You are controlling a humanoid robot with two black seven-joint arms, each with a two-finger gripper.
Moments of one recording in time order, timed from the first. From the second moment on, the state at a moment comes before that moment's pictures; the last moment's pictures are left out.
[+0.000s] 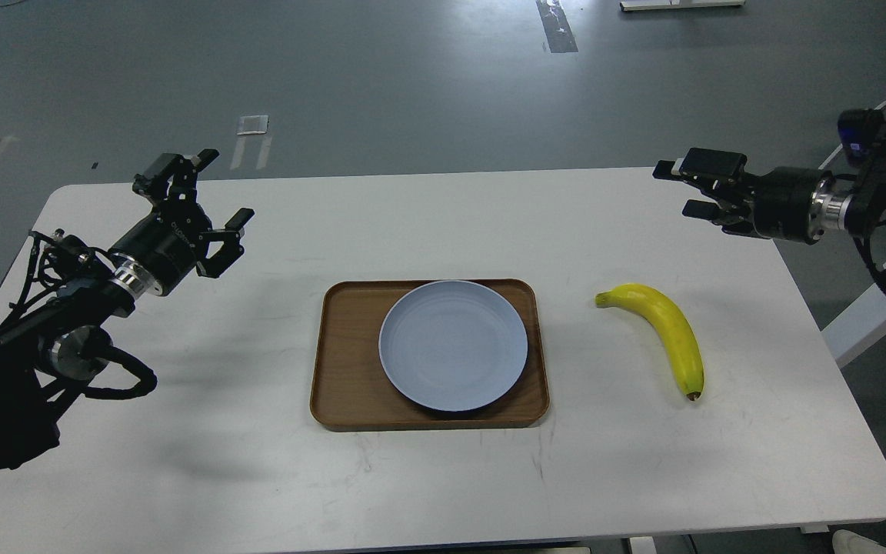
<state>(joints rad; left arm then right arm) -0.72 0.42 -0.45 -0.64 0.13 -0.49 -0.49 1.27 -0.69 -0.31 0.80 -0.78 0.49 0.49</state>
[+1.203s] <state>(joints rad) -0.73 0.41 -0.45 -0.65 0.13 -0.49 -0.49 1.30 -0.44 -0.80 0.73 -1.02 0.42 0.49</state>
